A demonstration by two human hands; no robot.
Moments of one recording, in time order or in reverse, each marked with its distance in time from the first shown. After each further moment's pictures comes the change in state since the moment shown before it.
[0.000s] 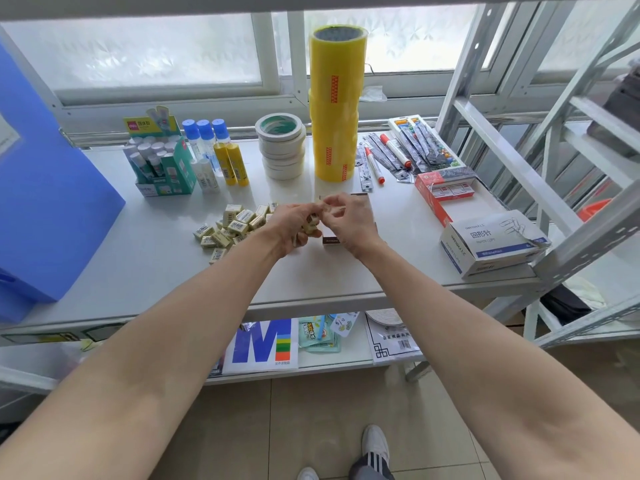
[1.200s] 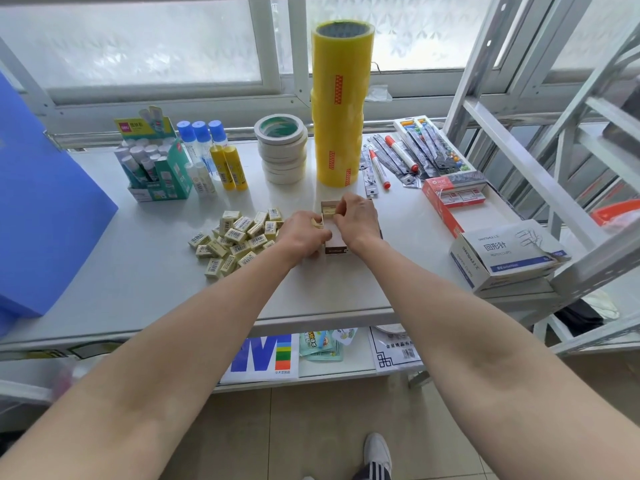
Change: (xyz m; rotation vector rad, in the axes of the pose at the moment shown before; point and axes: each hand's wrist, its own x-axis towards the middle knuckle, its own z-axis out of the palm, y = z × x) left_hand 0.026 -0.014 0.012 0.633 0.174 0.168; right_hand 0.051 0.024 0.015 -0.368 0.067 0.056
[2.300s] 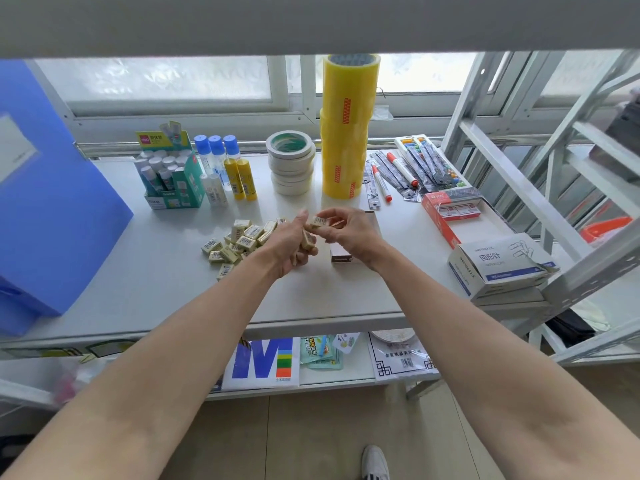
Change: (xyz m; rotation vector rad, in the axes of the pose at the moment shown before) left_hand -0.016 -0.009 -0.035 -0.756 -0.159 -0.195; right_hand -0.037 -0.026 -0.031 0.583 -0.323 -0.070
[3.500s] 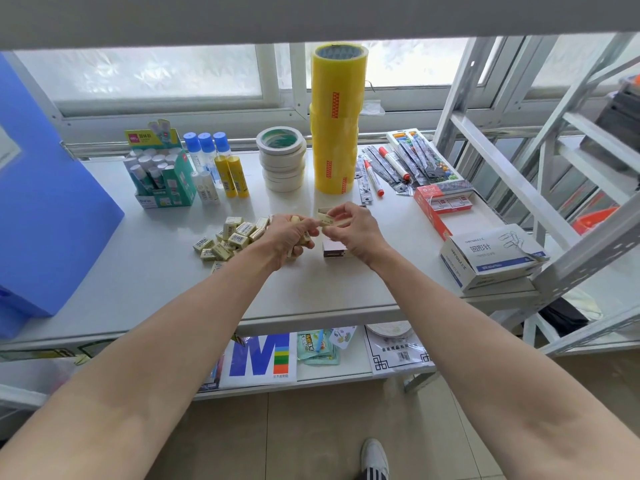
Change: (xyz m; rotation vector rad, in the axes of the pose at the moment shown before) left_hand 0.002 0.003 0.008 0.172 -0.009 0.087; right_hand -0.009 0.013 -0.011 -0.050 0.154 0.032
